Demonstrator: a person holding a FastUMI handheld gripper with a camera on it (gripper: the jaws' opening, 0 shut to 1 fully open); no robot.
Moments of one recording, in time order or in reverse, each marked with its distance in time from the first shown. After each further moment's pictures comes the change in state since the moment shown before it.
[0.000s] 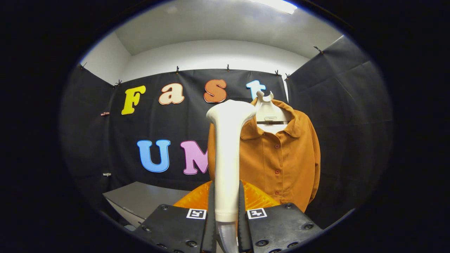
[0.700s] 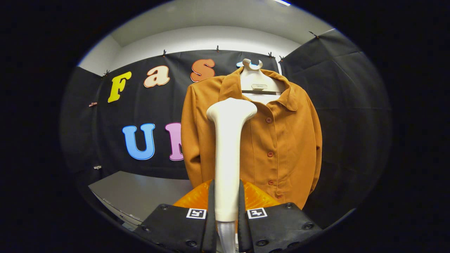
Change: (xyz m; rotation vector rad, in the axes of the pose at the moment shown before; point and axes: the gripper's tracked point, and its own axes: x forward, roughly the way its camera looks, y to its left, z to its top) arm 0.050 -0.043 -0.069 -0.004 0.137 -0.052
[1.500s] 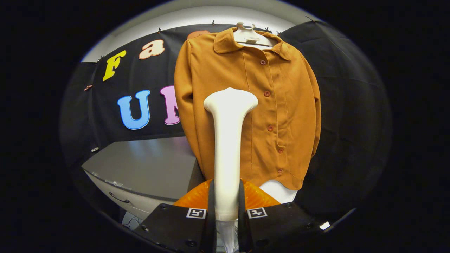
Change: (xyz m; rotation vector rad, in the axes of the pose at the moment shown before) arm -0.043 -0.007 -0.127 0.012 0.272 -0.052
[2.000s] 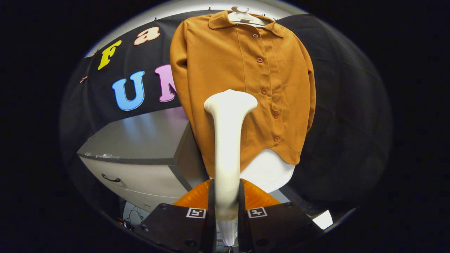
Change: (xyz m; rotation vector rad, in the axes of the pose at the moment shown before) arm -0.023 -0.008 -0.078 0.006 0.175 -0.039
